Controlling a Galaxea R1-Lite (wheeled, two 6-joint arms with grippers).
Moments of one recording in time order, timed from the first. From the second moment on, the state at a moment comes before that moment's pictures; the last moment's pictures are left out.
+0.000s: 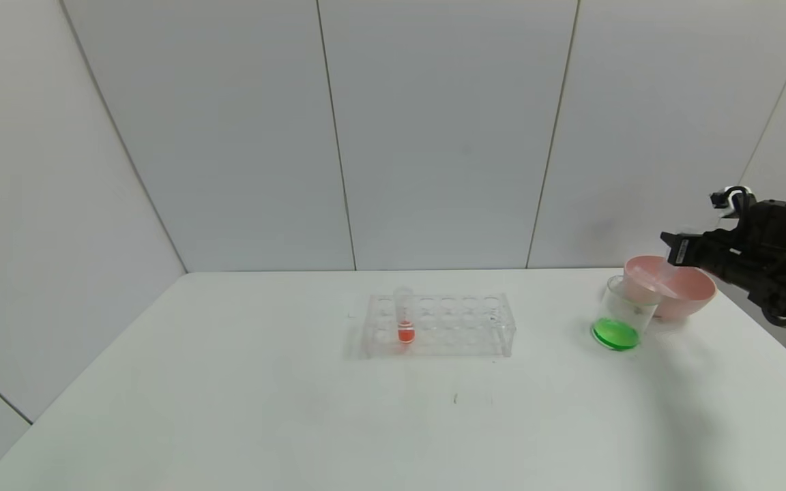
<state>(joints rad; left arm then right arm) 0.00 0.00 0.00 0.00 0.00 0.00 -0.24 2.24 -1.32 -0.78 0.21 0.00</state>
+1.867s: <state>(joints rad) 0.00 0.00 0.00 0.00 0.00 0.00 0.02 1.33 -0.59 -0.87 0.09 0.06</state>
